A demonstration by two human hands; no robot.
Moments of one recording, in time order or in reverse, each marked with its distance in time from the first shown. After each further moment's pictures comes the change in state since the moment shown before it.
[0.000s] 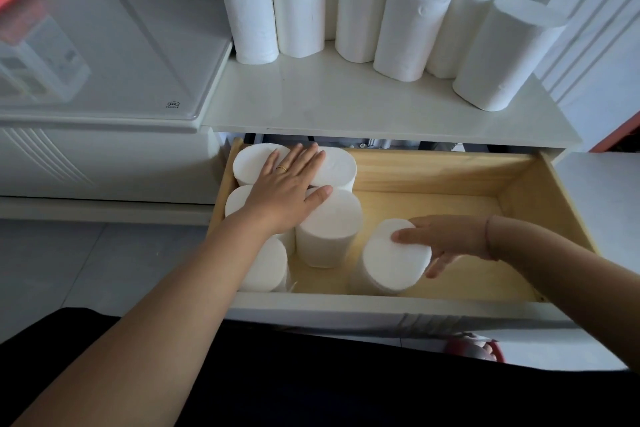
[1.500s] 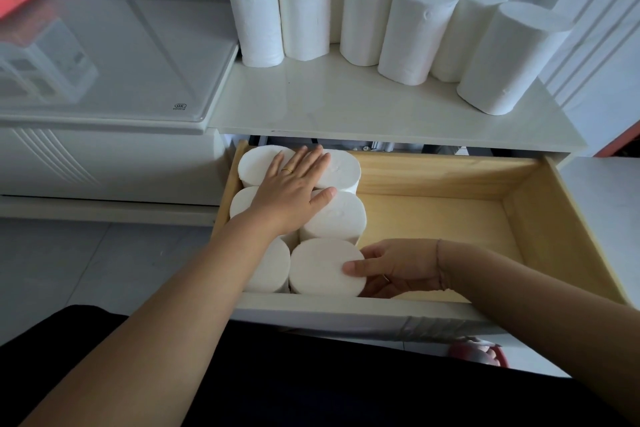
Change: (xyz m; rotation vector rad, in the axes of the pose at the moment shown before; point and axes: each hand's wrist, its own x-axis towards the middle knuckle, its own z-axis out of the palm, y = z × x) left_hand 0.001 0.000 0.002 -0.004 0.010 -0.002; right_hand 0.030 -0.022 0.060 0.471 -0.252 -0.038
